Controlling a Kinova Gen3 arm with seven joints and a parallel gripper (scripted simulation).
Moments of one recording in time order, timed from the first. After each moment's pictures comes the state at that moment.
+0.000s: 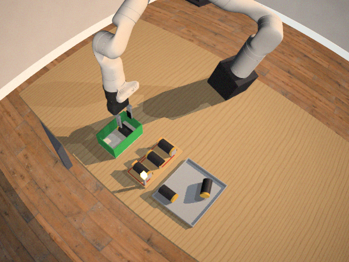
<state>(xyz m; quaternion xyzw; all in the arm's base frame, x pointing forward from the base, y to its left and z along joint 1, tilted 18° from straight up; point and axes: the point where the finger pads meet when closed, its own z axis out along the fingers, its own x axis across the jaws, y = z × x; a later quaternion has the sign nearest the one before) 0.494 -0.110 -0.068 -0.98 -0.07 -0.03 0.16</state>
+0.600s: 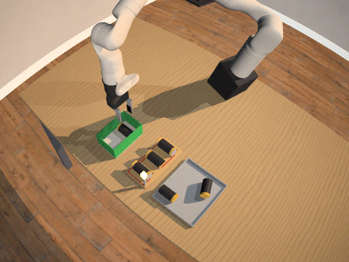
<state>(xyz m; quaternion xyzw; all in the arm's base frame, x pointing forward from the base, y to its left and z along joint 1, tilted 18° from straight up) 0.491 -0.118 -0.038 -0.98 -0.07 -0.02 0.16</state>
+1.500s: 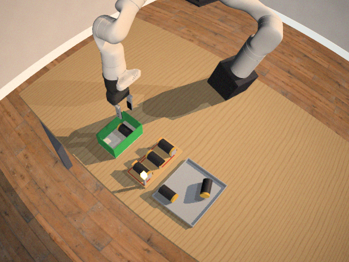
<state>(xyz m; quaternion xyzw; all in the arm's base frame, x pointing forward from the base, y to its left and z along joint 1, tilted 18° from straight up) 0.492 -0.120 -0.008 -0.98 -0.06 -0.03 0.16</state>
